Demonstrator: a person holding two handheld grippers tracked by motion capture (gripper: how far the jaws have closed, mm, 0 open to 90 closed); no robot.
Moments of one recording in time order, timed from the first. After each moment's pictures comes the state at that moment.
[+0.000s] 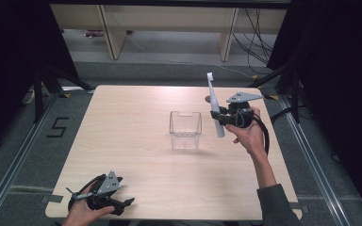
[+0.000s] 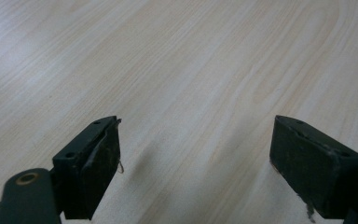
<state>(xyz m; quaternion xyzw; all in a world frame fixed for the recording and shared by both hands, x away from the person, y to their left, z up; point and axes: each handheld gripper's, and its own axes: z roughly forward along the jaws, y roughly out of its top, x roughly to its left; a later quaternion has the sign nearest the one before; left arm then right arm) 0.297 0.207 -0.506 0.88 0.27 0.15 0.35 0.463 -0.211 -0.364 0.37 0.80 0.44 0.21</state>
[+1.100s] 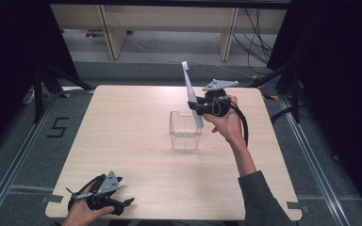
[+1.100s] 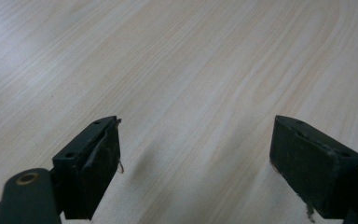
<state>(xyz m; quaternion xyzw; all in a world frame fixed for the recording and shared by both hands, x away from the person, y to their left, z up) 0.297 0.208 -0.505 0.88 0.27 0.15 0.35 0.482 -0.146 -0.342 0.32 0.81 0.46 0.19</state>
